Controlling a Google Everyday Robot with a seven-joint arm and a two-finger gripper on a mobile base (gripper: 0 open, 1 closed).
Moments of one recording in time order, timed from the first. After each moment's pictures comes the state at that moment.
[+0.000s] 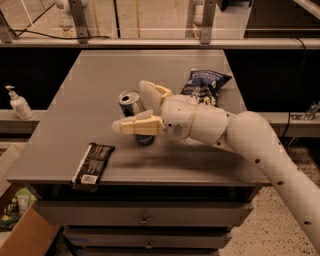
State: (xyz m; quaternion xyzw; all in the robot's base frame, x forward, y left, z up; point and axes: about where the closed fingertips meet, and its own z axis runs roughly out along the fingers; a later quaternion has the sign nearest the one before) arm 0.533 0.051 0.918 -0.55 -0.39 -0.62 0.41
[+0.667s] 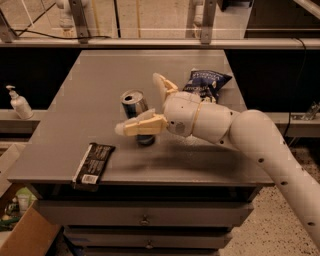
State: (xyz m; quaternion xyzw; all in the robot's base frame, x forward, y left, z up) arm 0.534 0.045 0.927 -0.55 -0.39 -0.63 0.39
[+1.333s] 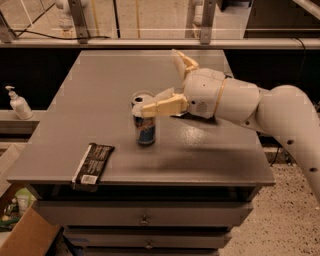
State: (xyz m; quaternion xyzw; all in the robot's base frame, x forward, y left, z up) arm 0.540 0.005 0.975 -0.55 -0.41 -0.64 0.35
